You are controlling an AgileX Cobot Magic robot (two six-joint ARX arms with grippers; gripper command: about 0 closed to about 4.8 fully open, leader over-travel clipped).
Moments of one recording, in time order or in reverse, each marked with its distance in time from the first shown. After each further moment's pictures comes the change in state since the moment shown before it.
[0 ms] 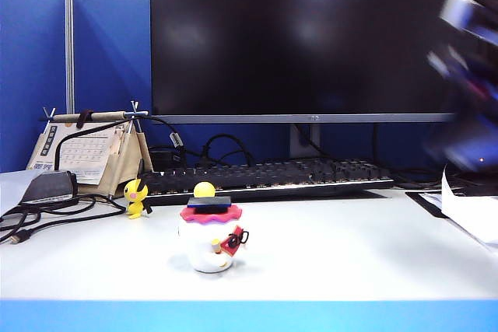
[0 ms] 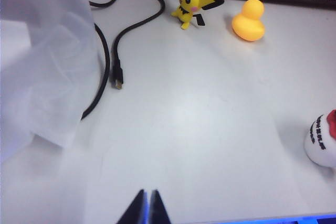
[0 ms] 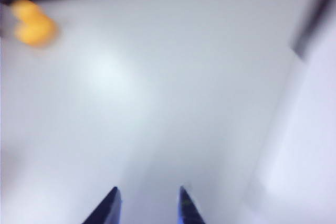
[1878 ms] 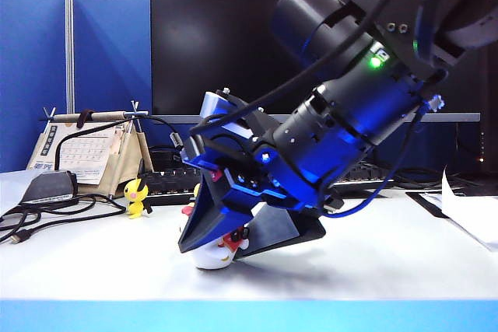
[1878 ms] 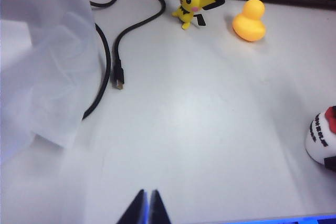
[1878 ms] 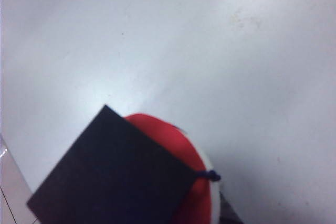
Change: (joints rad) left arm 0.000 0.000 0.000 0.000 0.000 0.000; right arm 0.441 0.871 0.449 0.187 -0.171 0.008
